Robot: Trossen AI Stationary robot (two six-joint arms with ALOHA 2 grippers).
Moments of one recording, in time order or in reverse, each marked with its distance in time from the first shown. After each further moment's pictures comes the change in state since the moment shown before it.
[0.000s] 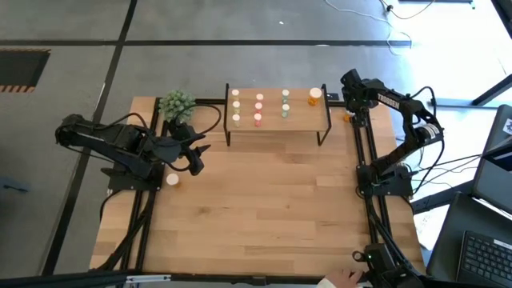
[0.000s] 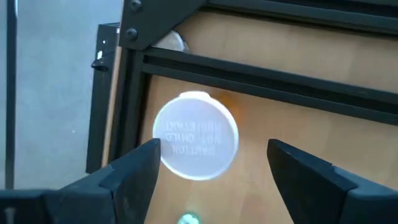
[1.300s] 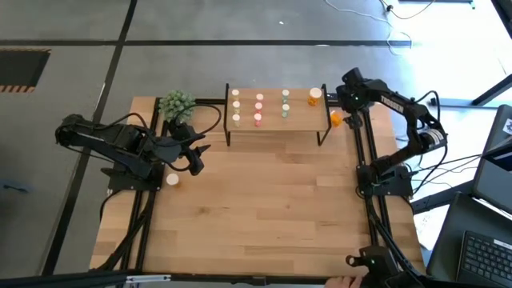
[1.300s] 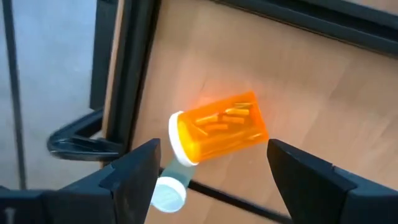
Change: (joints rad) left arm 0.000 0.000 0.000 0.000 0.000 0.000; right arm 0.019 -0.061 -0.003 0.024 -0.211 -0.092
